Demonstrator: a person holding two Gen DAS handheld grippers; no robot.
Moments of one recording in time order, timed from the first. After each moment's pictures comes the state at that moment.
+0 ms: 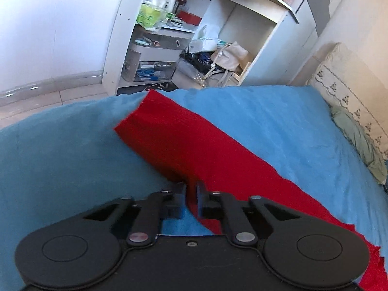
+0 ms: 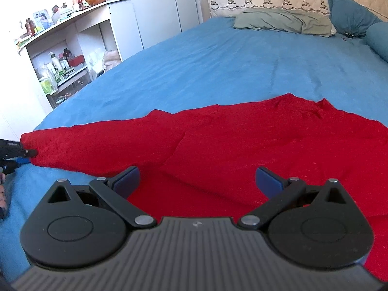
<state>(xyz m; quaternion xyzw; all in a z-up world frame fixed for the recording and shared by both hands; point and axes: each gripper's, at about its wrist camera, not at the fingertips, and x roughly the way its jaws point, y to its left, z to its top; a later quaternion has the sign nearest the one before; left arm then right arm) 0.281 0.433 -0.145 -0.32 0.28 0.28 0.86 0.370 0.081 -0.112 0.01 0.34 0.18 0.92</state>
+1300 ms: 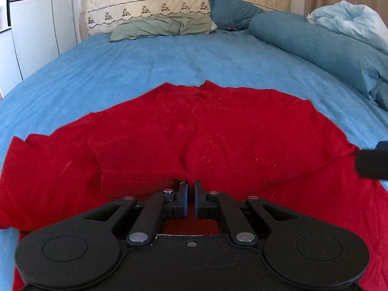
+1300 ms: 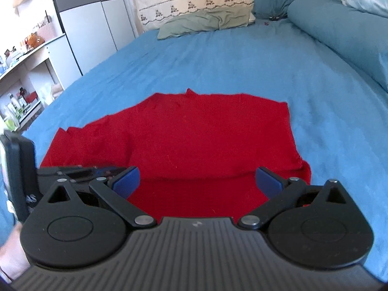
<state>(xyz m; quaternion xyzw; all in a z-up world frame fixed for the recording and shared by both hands) 0.387 -0.021 -0.146 0.03 0.36 -0.09 0.93 0.320 -0.144 -0.102 0.08 0.34 0.07 0.94</state>
